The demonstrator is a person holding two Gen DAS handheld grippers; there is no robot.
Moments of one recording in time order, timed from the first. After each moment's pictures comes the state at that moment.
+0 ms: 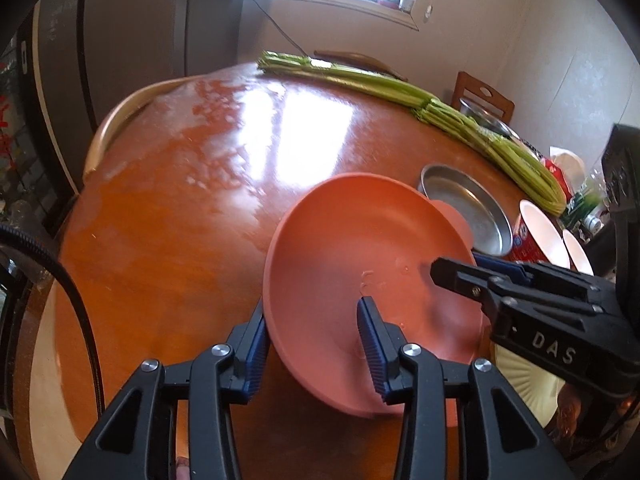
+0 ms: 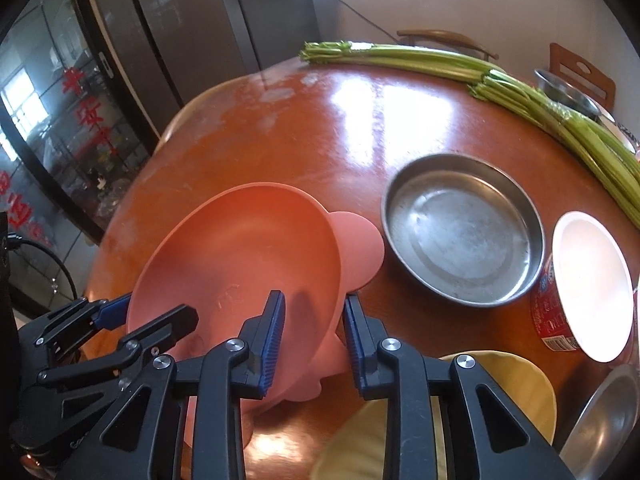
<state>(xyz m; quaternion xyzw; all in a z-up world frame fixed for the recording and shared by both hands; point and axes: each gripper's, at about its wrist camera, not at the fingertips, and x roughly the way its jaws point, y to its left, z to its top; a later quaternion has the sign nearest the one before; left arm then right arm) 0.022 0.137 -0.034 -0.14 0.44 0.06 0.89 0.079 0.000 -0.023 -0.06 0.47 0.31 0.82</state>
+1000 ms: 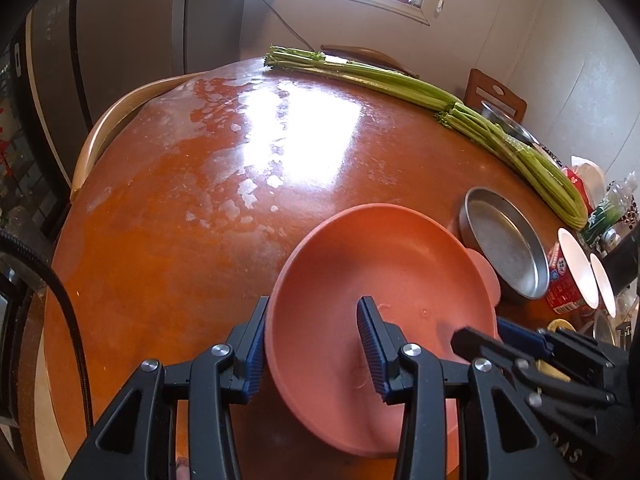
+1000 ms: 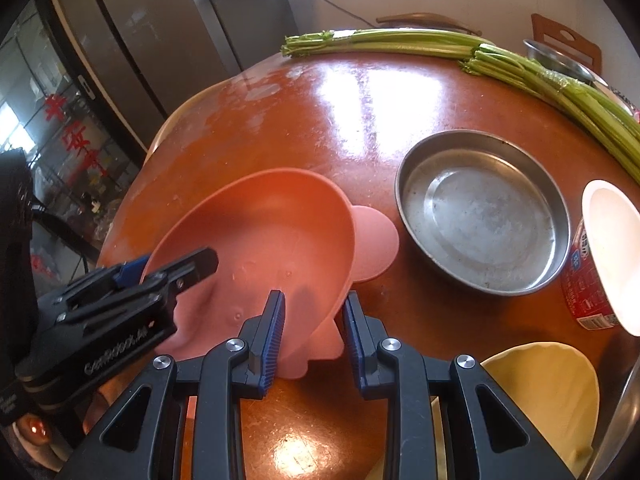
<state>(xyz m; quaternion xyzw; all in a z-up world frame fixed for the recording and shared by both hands) 0.075 0.169 -0.051 -0.13 0.45 0.06 0.88 0.088 0.012 -0.045 -0.02 0.50 0.29 0.82</state>
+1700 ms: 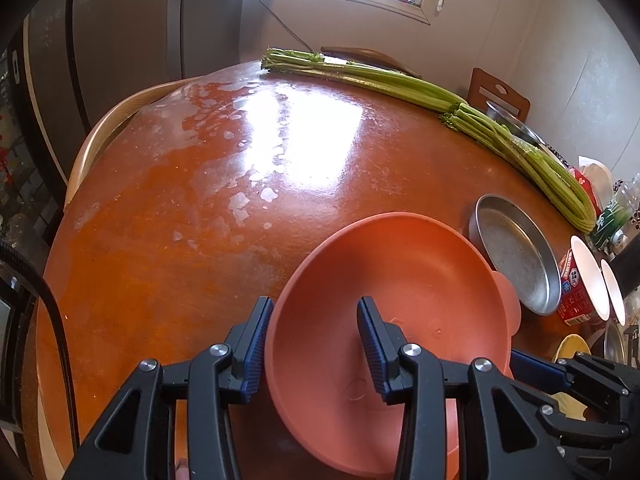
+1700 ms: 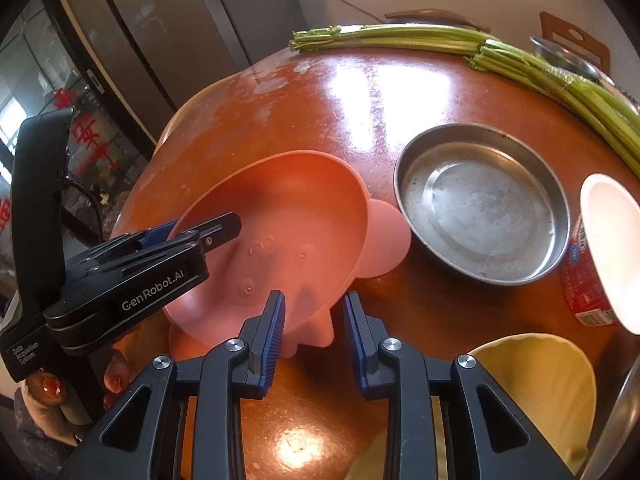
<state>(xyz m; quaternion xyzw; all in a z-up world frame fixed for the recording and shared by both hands) 0.097 0.167 -0.056 -0.12 0.45 0.07 0.88 0.087 0.000 -0.043 -0.02 0.50 0.30 0.81</state>
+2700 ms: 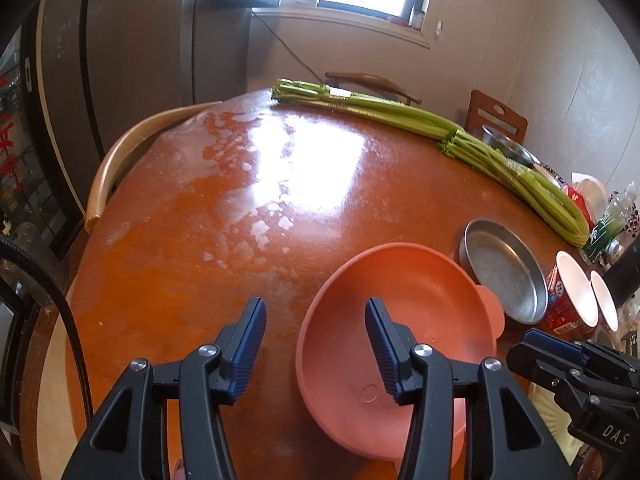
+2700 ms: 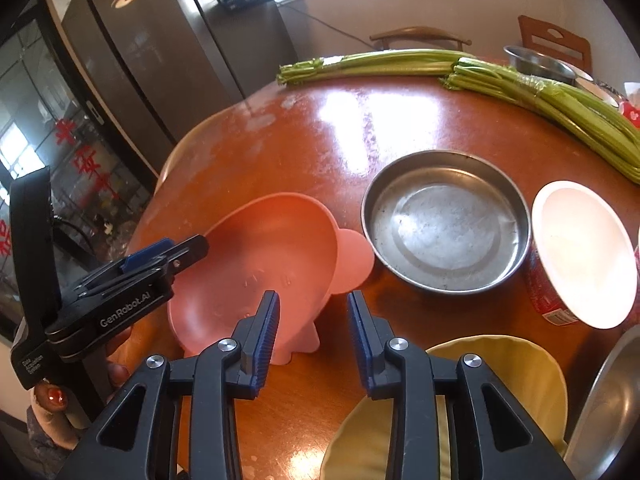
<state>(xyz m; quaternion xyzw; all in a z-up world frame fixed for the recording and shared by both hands) 0.072 0.173 -0.028 -0.12 0.40 0.08 0.91 0.082 -0.033 -0.016 0.03 0.47 0.30 0.83</state>
